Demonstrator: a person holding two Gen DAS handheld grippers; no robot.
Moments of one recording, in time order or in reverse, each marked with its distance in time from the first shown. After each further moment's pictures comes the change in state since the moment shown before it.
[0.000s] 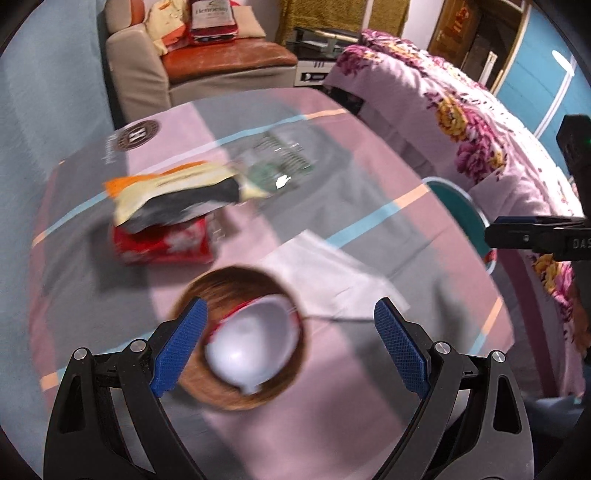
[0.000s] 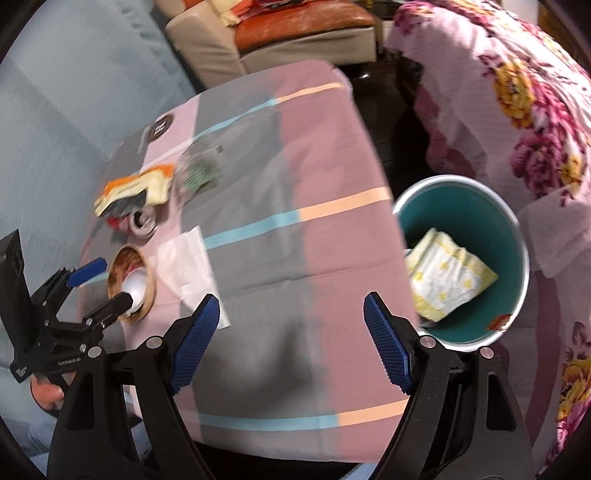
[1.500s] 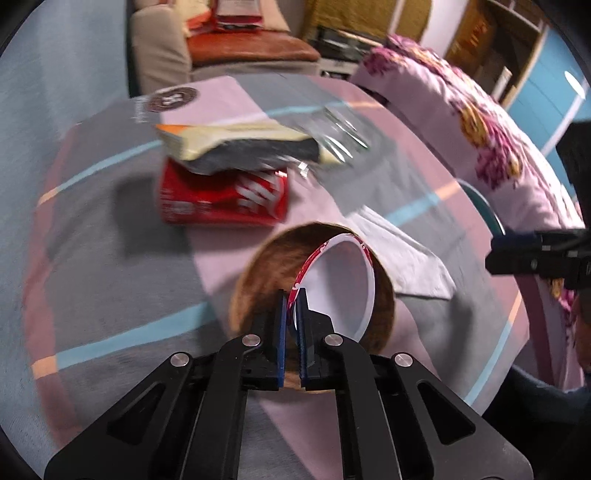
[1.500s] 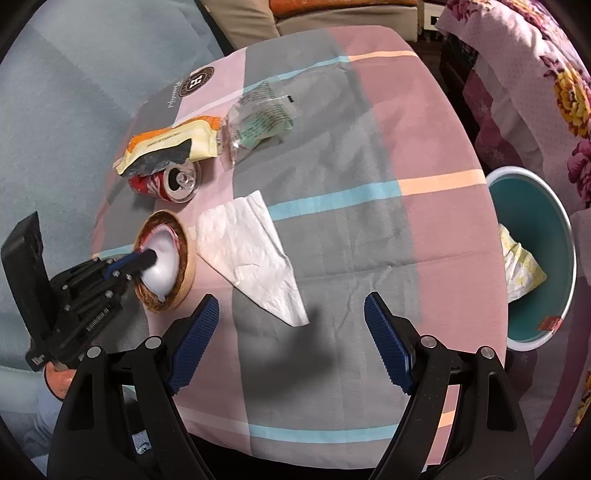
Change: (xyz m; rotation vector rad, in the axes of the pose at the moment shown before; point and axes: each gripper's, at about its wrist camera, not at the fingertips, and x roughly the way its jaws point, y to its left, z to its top) left arm 0.010 0.056 -0.028 -0.093 -0.013 -0.016; right arm 0.050 0.070 -0.003 -0.061 0.101 0.057
